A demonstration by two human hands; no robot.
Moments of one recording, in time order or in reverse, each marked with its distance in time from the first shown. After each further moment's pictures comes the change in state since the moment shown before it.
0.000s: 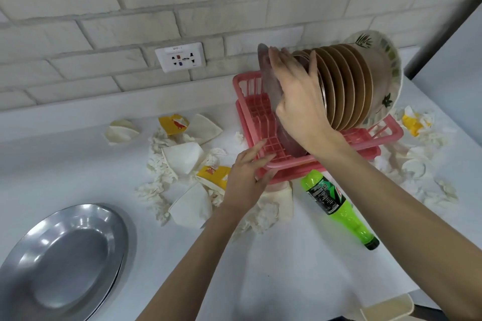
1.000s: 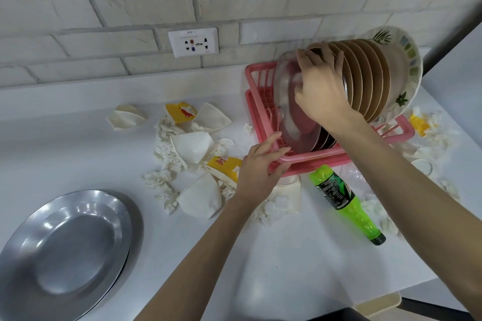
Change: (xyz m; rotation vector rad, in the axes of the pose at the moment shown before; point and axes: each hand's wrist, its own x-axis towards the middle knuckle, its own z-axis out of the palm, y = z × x) left_hand -0.001 -0.003 0.003 -0.103 0.006 -0.007; right_hand 0.015 0.020 0.019 -0.252 -0.264 0.149
